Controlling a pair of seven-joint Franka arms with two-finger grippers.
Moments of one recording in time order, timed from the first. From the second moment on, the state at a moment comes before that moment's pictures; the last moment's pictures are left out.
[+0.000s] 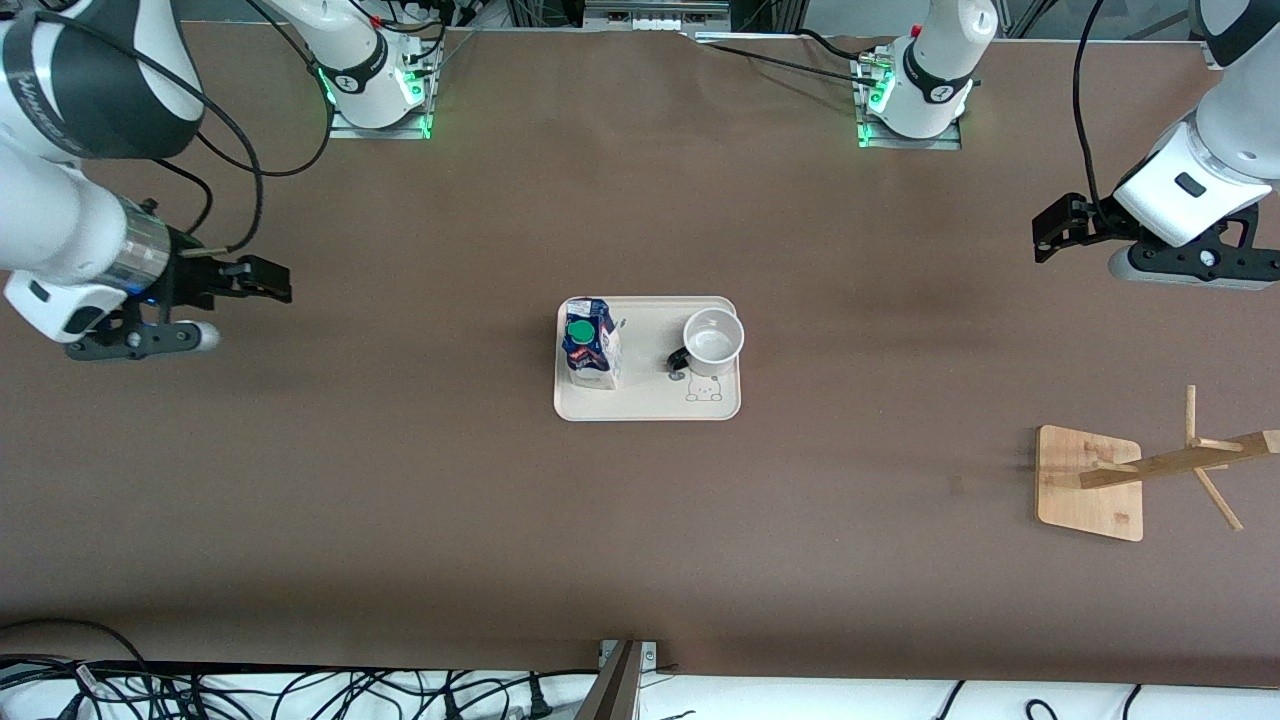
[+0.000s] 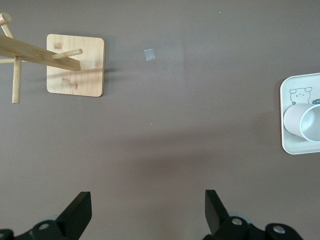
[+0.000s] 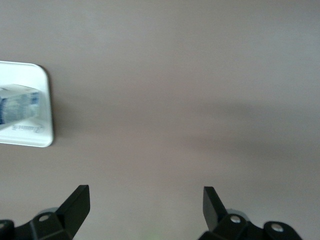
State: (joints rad) left arm -0.09 -0.02 0.00 -1.70 0.04 1.64 -0.01; right arm 0.15 0.24 -0.03 -1.54 0.09 1.61 0.02
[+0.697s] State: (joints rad) left arm -0.09 -0.02 0.00 -1.70 0.04 1.64 -0.01; right arm 0.32 0.34 -0.02 -1.54 0.14 1.79 0.17
